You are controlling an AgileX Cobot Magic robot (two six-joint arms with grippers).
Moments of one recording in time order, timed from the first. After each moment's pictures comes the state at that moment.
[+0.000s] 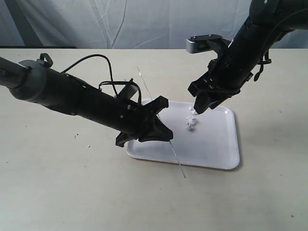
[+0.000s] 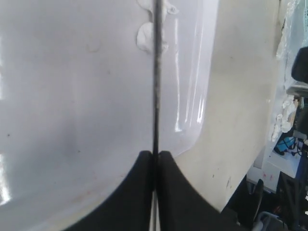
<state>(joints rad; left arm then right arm) -0.48 2.04 -1.03 -1.56 0.78 0.75 0.31 1.88 -1.35 0.40 1.04 -0.50</state>
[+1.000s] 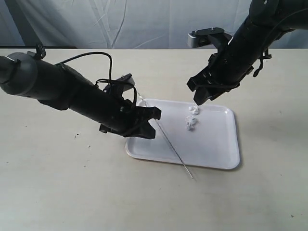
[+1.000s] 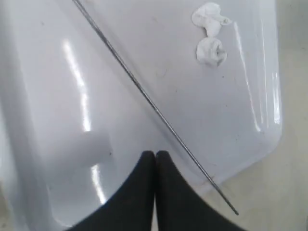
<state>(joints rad) -0.48 1.98 -1.03 -1.29 0.60 0.79 0.31 1.88 -1.35 0.38 0.93 -0.47</state>
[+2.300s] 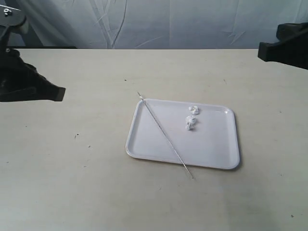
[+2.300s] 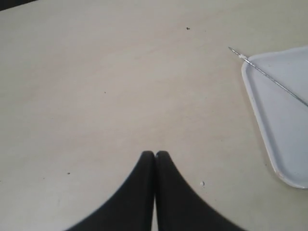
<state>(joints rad) -0.48 1.14 -0.78 0.40 0.55 -0.43 0.31 1.04 -0.59 0.68 -0.15 -0.66</state>
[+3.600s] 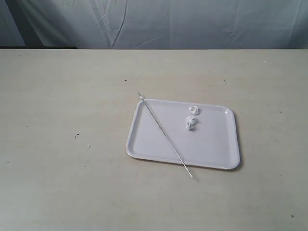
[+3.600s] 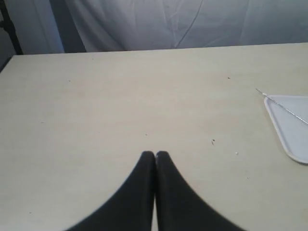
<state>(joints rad) -0.48 0.01 -0.63 0.38 1.15 -0.31 0.29 0.43 -0.36 0.65 -0.03 -0.66</state>
